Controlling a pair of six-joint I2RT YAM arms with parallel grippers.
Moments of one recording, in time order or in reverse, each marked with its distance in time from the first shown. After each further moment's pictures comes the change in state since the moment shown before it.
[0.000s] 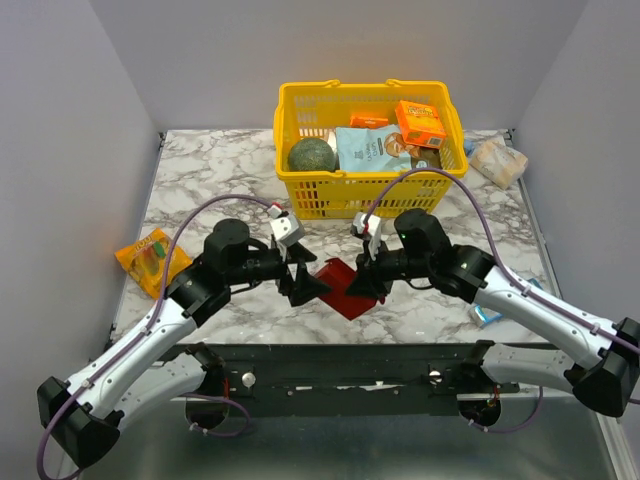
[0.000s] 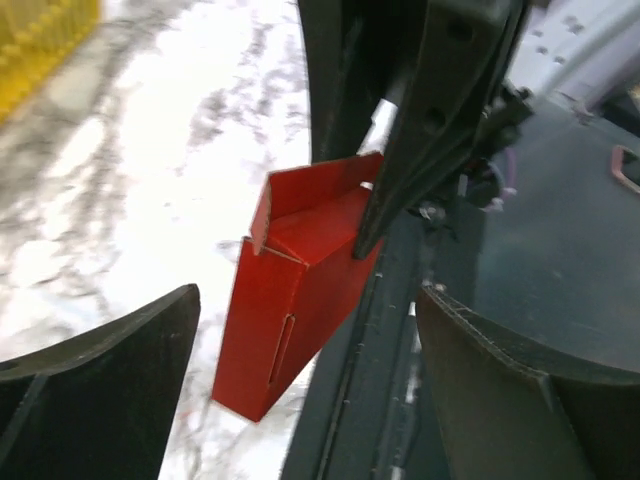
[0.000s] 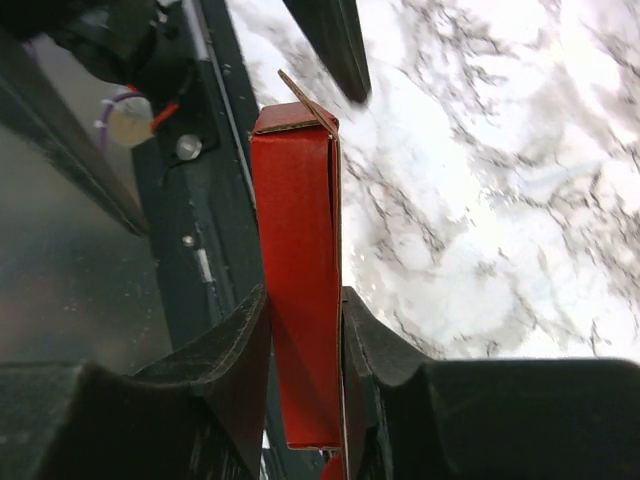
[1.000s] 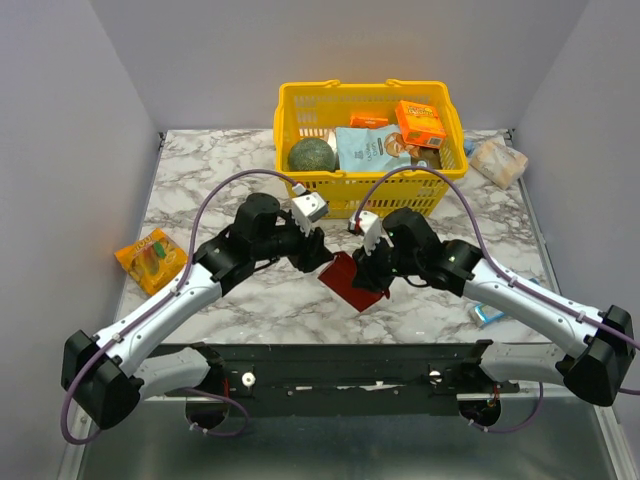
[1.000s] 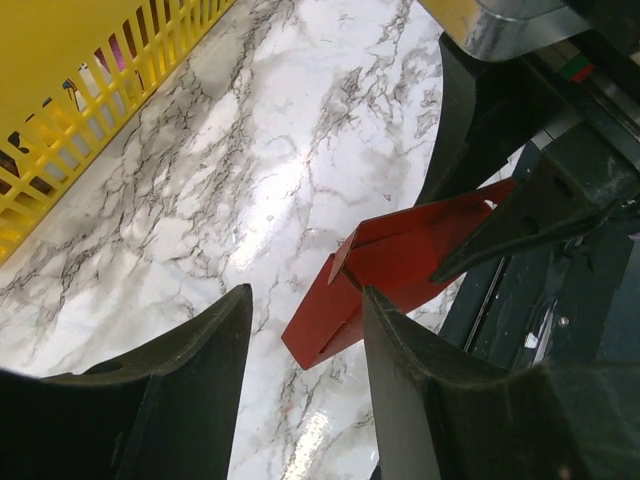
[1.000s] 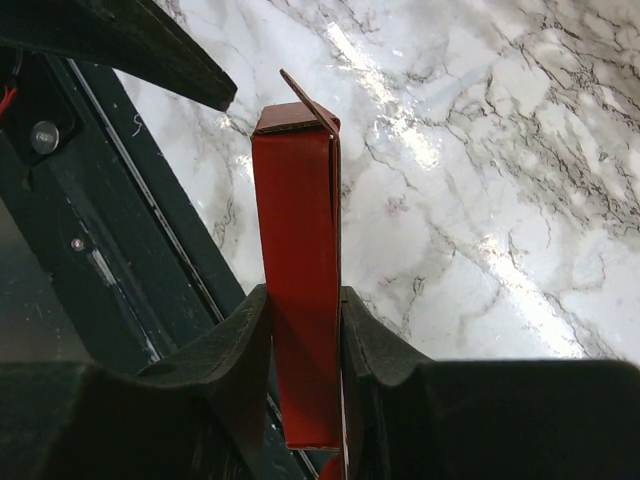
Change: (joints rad) left arm -0.004 0.252 0.194 -0.099 -0.246 0.135; right arm 0.003 0.090 0.030 -0.095 0.243 -0.001
